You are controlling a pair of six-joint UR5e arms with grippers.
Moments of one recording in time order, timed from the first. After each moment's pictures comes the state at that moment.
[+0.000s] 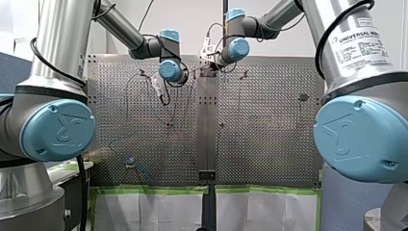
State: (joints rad) left arm -0.39 -1.73 -1.72 -2.73 -1.89 -1.89; right arm 2.23 -1.20 1.25 -0.06 1.51 1.80
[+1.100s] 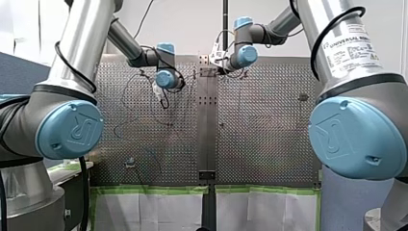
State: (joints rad) left arm -0.26 -1.89 -1.57 -2.69 -1.70 -1.93; right arm 2.15 -1.17 1.23 -0.08 1.44 1.85
